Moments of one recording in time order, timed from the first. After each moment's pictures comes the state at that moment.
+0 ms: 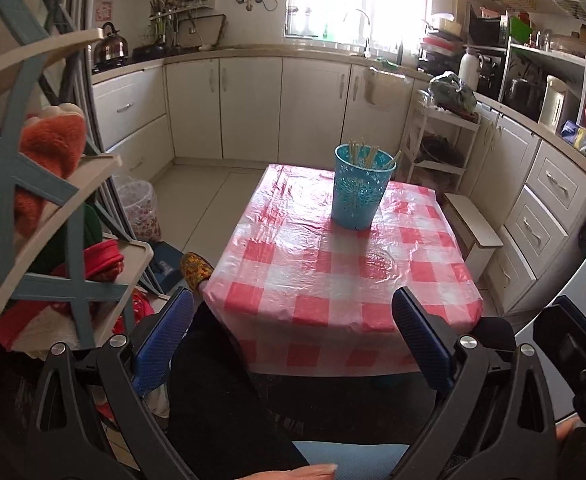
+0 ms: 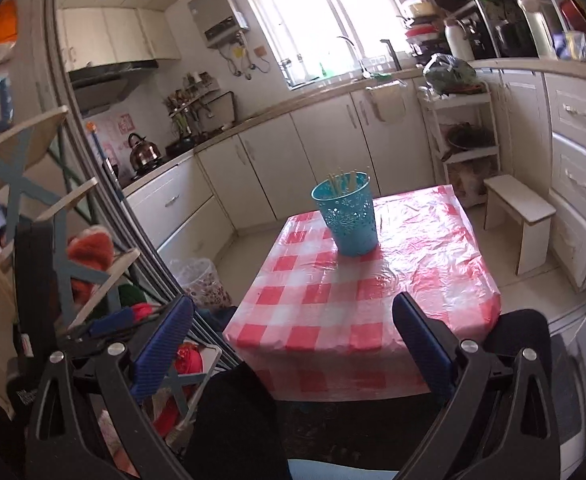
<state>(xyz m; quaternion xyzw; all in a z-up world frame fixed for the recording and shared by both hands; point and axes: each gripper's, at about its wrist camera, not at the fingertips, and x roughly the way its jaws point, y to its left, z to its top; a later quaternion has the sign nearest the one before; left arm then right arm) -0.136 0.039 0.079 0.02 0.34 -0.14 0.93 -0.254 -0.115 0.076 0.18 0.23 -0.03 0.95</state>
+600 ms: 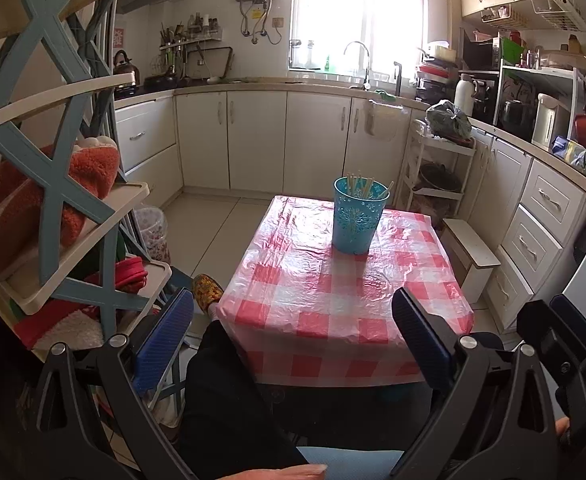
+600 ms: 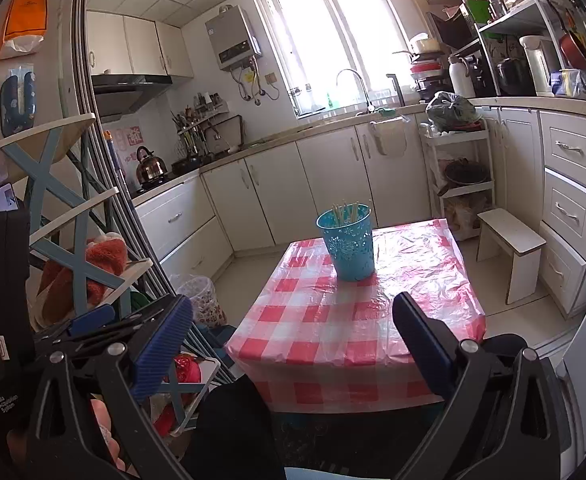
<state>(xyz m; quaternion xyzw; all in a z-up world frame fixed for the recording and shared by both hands) -0.181 0.049 0.111 0.02 0.28 -0.13 0.95 -0.291 -0.099 0.092 0.16 0.18 -0.05 0.97</state>
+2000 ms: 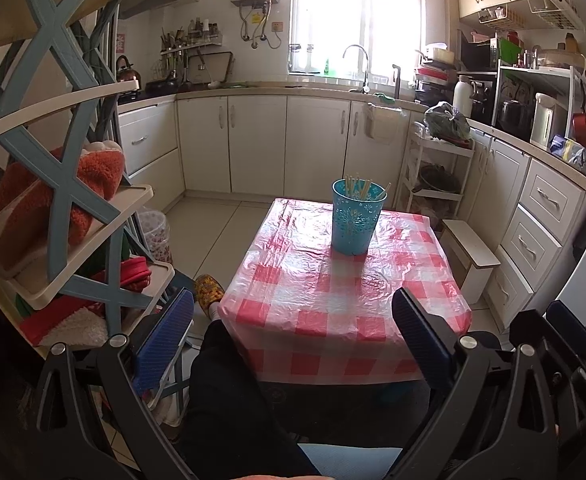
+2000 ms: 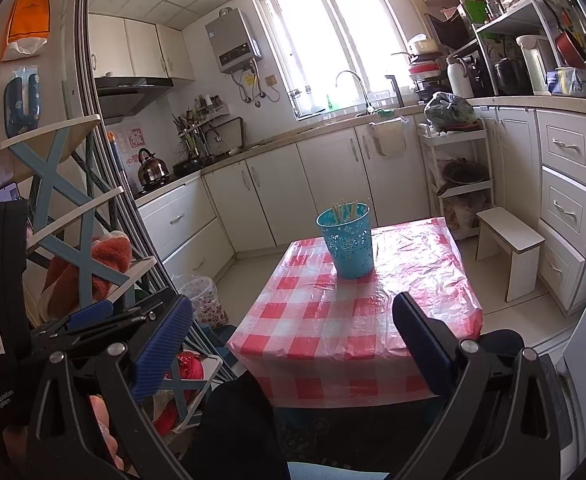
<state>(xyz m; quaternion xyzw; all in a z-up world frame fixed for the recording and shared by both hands) -0.196 0.048 0.114 0.02 0.28 -0.13 0.95 -0.303 -0.098 0.092 0.16 0.18 -0.05 0.97</state>
